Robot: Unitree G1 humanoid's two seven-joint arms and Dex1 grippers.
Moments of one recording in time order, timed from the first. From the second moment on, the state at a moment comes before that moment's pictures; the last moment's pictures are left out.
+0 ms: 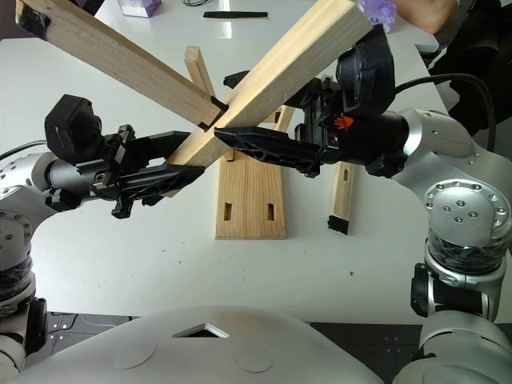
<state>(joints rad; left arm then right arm) -0.17 0.65 0.15 -0.62 -1.23 0.73 -0.84 -0.41 -0.69 -0.11 -0.59 1.25 0.73 0.76</state>
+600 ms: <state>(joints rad) -0.18 0.65 0.08 -0.62 -1.15 0.71 -0.85 -0.41 -0.72 -0.06 -0.57 1.18 0.76 0.87</state>
